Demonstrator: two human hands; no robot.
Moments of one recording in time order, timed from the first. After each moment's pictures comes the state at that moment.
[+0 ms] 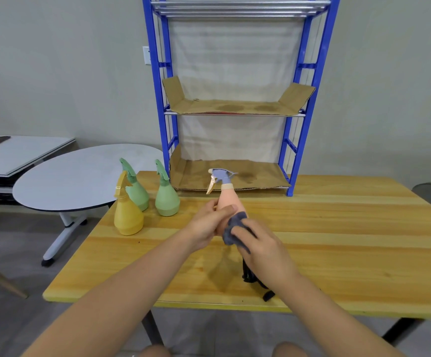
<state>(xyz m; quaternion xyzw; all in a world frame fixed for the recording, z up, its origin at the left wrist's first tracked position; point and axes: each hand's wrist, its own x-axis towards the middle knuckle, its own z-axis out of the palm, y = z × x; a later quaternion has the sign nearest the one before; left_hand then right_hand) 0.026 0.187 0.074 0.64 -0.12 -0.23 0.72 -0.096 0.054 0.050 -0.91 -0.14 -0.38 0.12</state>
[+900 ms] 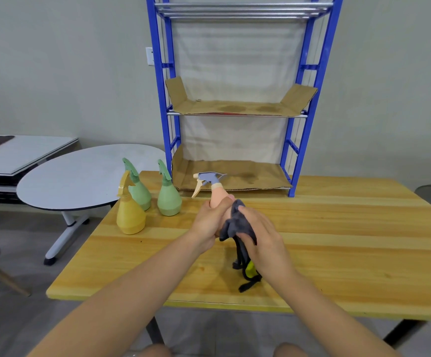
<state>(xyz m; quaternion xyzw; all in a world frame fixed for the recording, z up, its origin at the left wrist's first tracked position) 0.020 0.180 0.077 0.63 -0.04 -0.19 0.76 -0.085 0.056 0.049 -0.87 -0.11 -0.39 0.28</state>
